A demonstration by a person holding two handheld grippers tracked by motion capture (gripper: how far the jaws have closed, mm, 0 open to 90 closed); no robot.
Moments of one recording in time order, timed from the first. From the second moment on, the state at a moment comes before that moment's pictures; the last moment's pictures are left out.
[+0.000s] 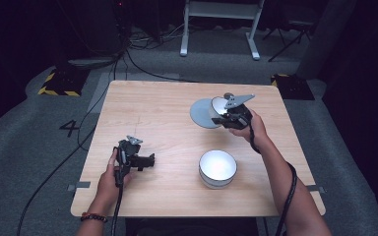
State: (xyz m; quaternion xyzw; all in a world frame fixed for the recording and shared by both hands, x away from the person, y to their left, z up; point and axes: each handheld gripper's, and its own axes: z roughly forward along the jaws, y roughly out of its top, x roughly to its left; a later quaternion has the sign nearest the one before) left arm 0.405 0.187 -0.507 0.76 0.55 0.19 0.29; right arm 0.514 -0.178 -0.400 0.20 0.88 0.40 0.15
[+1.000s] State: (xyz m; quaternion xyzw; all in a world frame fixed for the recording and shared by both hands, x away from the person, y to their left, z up) left arm 0.405 0.187 -0.507 0.76 0.55 0.19 0.29; right arm 0.573 -0.157 -0.426 0.24 0.89 0.35 0.16
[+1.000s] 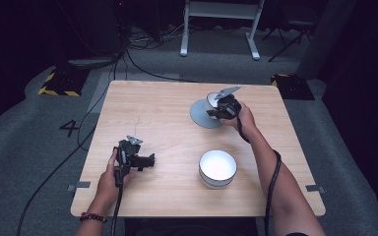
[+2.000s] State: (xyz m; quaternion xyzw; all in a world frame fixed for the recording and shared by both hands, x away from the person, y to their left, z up) left arm 0.405 0.187 -0.507 0.76 0.55 0.19 0.29; right arm 0.597 -0.140 -0.448 0.25 0.90 0.31 0.17
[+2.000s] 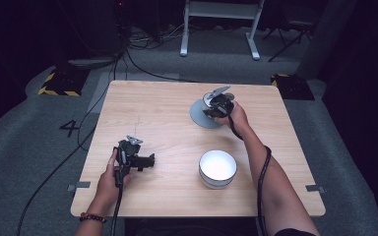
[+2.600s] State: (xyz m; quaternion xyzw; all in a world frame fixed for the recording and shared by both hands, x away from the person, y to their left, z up) left arm 0.405 0.187 -0.507 0.76 0.55 0.19 0.29; right arm 0.588 -0.142 -0.456 0.25 0.89 0.34 0.14
